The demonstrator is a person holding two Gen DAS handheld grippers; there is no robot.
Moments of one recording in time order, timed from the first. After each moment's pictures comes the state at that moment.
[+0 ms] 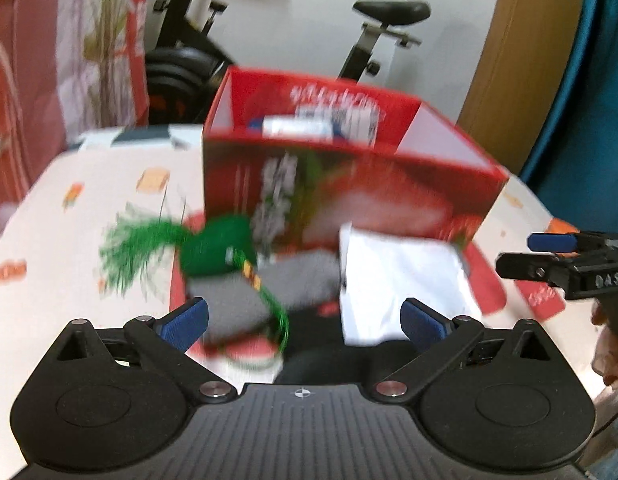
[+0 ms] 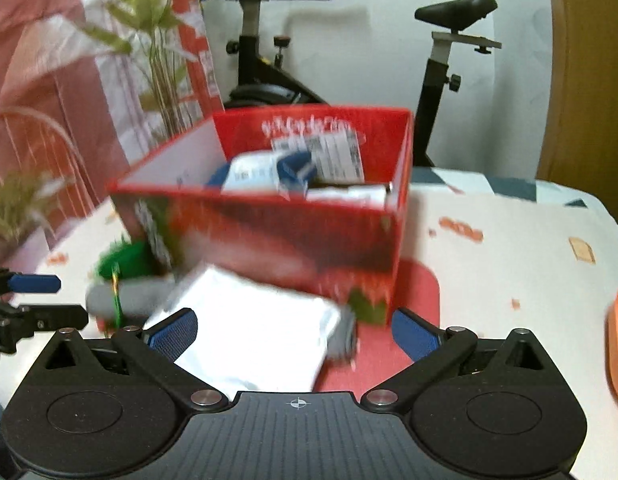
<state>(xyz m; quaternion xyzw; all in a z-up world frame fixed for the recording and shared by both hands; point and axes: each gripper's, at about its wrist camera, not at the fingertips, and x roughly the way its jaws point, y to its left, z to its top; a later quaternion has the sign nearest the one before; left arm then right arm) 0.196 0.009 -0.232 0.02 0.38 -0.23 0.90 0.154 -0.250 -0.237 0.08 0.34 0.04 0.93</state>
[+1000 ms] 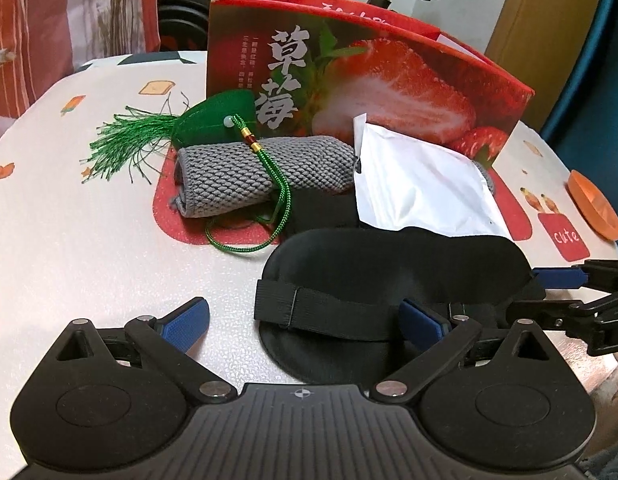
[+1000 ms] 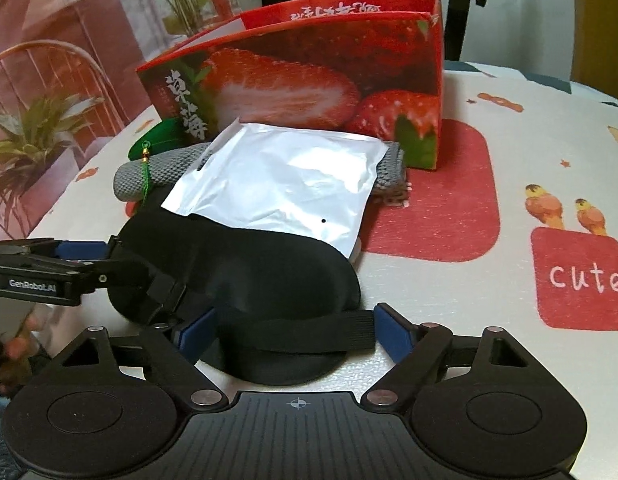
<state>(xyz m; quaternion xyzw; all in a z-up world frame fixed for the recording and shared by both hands) 0.170 0.008 -0.294 0.02 0.43 -0.20 0.88 0.112 -0.233 -0.302 0.12 0.43 0.10 0.89</state>
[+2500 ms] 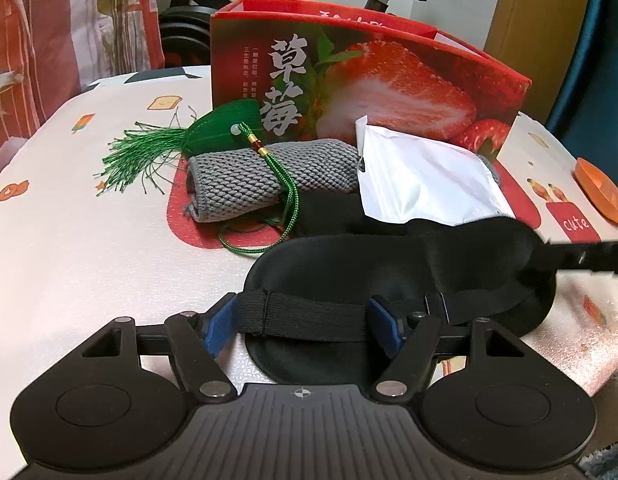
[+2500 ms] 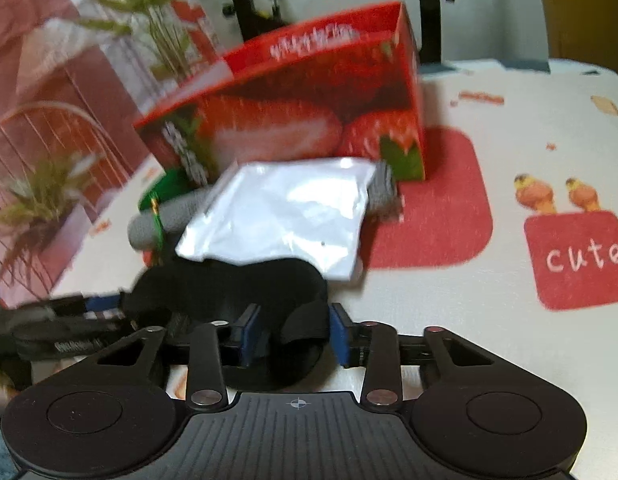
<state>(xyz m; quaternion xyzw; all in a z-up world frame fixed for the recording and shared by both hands) 0.161 0.009 -0.291 0.05 0.42 -0.19 0.89 0.102 -0.247 -0.289 0.21 0.38 0.09 0.90</state>
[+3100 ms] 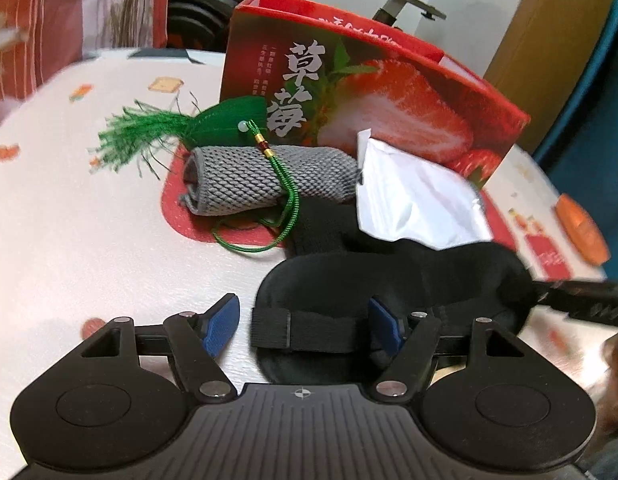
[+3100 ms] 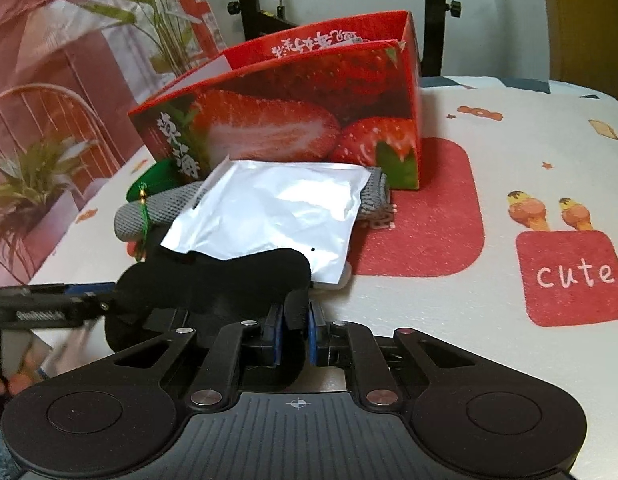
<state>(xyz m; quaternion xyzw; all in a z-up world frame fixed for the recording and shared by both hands) 0.168 0.025 -0.288 -0.03 0.43 -0.21 0.88 0.105 -0.241 -0.296 0.16 0.39 0.08 0.90</state>
